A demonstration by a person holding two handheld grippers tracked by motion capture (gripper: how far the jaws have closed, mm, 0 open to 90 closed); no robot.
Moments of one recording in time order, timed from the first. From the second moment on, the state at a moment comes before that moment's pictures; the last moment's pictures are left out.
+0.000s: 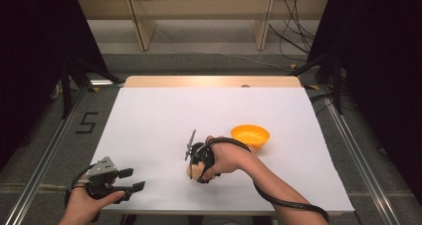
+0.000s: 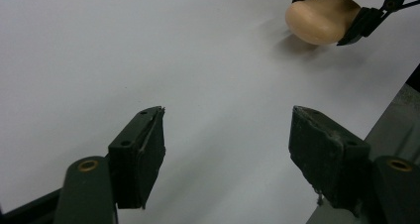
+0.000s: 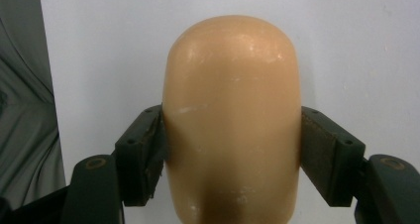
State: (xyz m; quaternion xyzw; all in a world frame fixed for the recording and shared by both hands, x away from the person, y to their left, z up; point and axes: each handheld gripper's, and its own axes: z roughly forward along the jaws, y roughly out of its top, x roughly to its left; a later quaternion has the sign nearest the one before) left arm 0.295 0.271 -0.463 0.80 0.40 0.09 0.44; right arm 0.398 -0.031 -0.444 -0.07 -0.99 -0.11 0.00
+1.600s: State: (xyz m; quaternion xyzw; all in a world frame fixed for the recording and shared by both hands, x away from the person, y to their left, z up) left arm 0.301 0.266 -0.463 0.80 0.40 0.08 0.44; right arm 0.383 -0.104 -0.422 -0.14 -0.98 -0.10 -0.01
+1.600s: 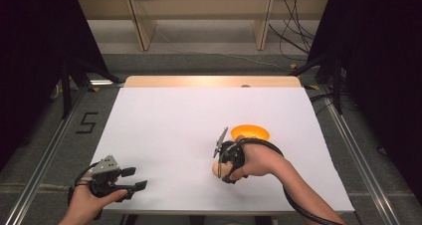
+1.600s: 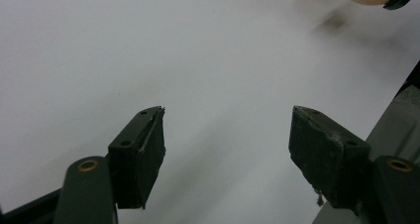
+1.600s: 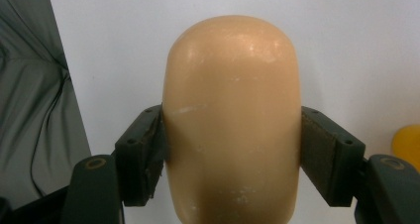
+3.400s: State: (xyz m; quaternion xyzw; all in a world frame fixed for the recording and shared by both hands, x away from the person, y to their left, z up) left arm 0.304 0.262 -0.465 0.80 0.39 0.08 0.44; right arm 0.377 -0.162 -0.410 -0.17 -0.98 -0.09 -0.02
